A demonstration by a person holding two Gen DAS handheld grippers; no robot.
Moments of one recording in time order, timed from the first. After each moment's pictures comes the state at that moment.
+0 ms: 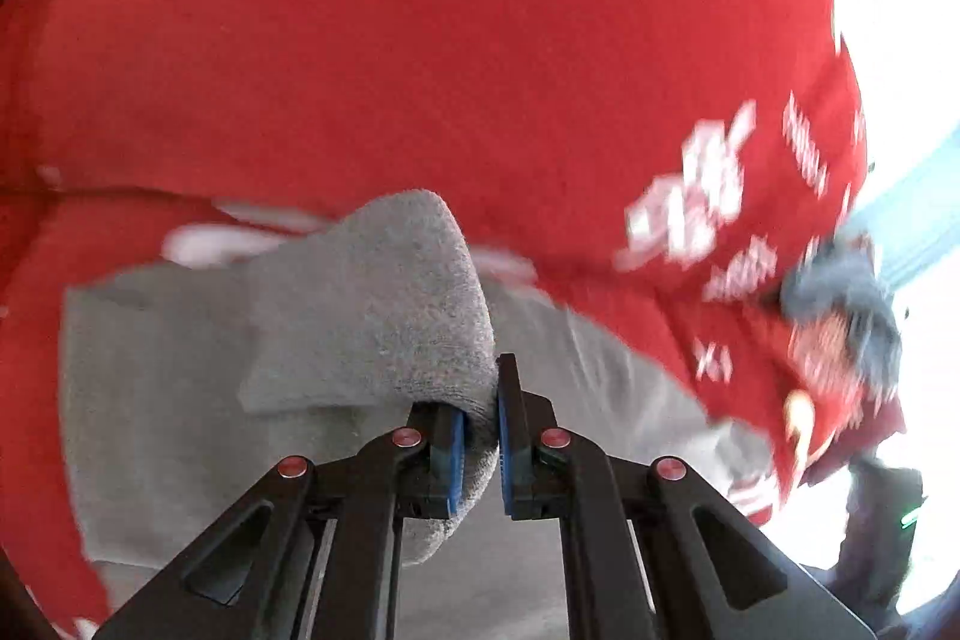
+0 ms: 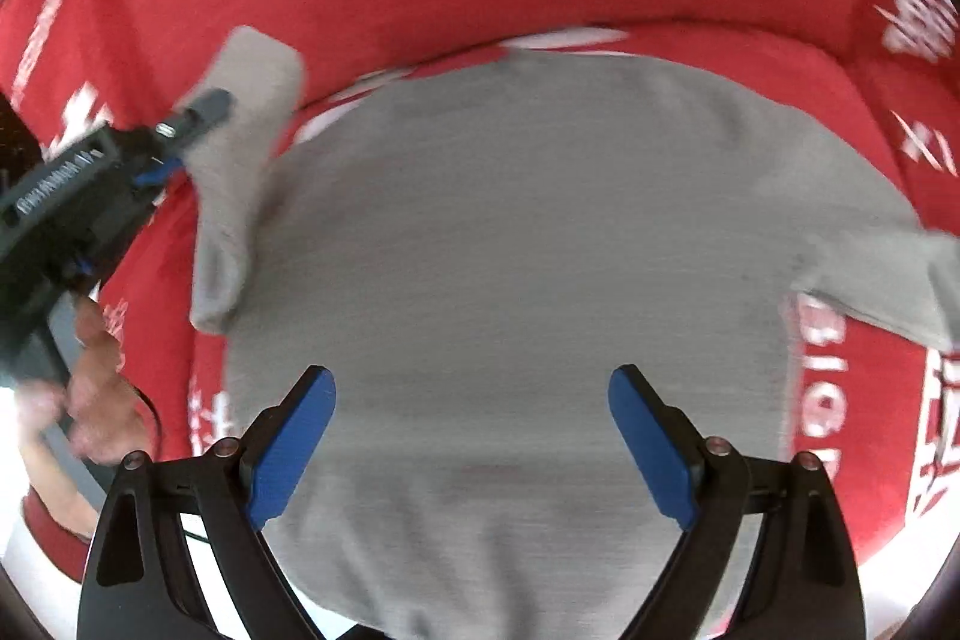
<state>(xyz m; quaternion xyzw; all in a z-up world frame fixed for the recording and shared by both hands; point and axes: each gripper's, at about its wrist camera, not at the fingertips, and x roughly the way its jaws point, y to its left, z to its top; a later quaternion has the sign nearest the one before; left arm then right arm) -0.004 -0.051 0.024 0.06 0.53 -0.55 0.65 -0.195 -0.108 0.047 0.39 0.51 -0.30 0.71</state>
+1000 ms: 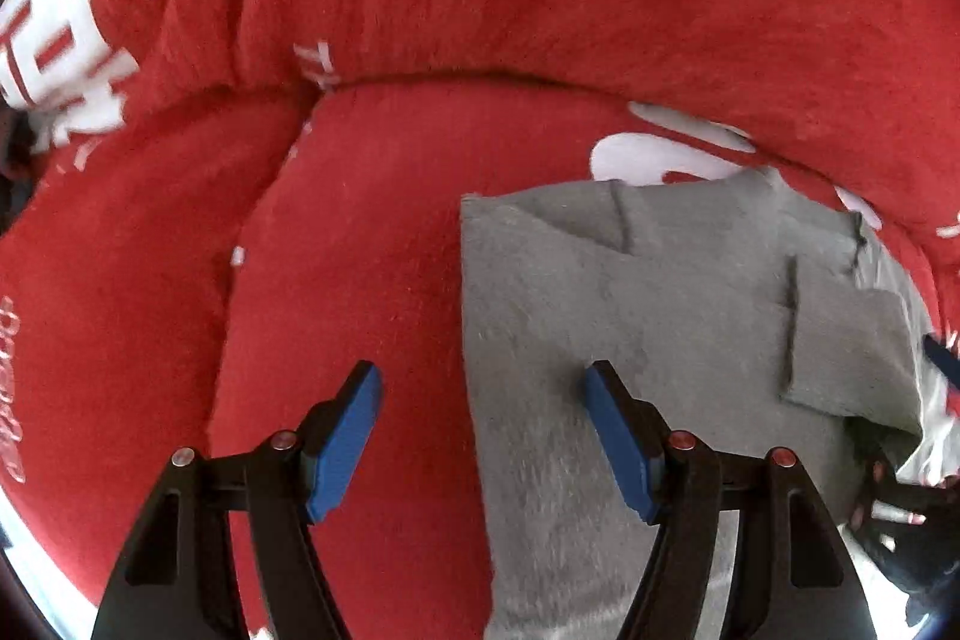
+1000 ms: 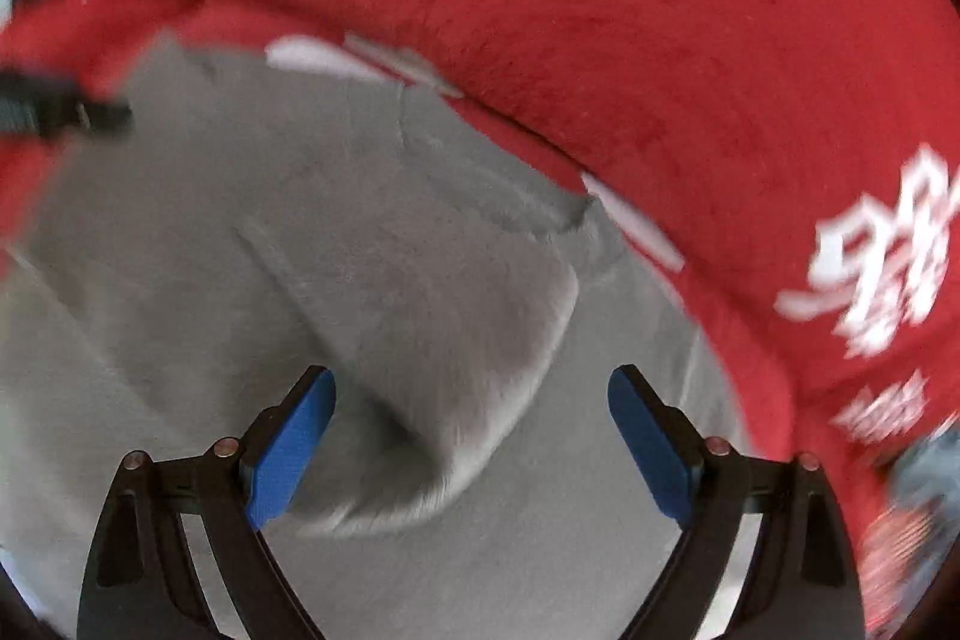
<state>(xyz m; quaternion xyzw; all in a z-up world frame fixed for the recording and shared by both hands) 0.139 0.041 -0.046 0.20 0.61 -0.31 0.70 -0.032 -0.099 -0.027 -0.07 0.62 -0.27 0.73</state>
